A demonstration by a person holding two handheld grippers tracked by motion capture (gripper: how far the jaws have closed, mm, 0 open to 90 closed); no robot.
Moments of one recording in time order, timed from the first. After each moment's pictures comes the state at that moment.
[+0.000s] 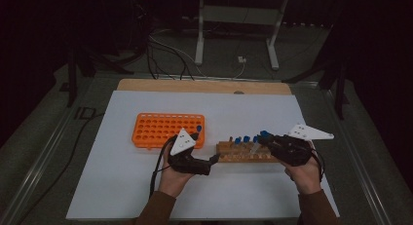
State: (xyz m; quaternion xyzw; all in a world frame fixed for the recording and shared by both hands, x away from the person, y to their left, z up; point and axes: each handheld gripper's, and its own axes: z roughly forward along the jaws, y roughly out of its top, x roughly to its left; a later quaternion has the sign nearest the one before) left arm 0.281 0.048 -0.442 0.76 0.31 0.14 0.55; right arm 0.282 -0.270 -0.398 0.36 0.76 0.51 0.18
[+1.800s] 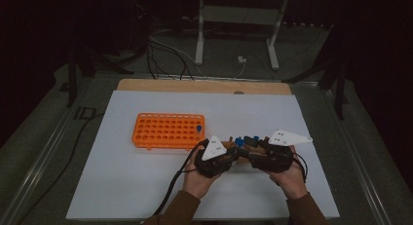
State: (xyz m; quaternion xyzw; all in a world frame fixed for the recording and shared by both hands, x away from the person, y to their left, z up) left arm 0.278 -0.008 -0.447 0.79 0.25 0.12 0.54; right arm 0.276 -0.232 -0.409 0.31 0.78 0.53 0.13
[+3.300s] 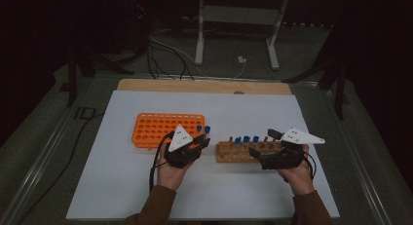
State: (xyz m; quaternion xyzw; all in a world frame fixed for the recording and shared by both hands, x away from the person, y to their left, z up) left arm 0.296 0.069 -0.444 0.76 0.32 0.18 0.53; right arm 0.286 -0.264 -0.422 0.35 0.75 0.52 0.18
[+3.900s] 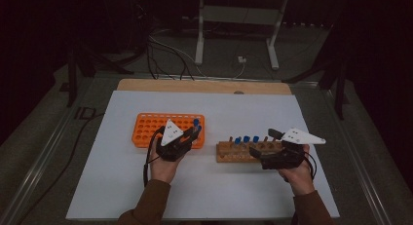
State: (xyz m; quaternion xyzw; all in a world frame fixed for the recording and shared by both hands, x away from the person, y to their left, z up) left arm 0.314 0.088 -0.451 0.75 0.35 0.22 0.52; right arm 0.286 -0.265 -0.422 0.36 0.75 0.52 0.19
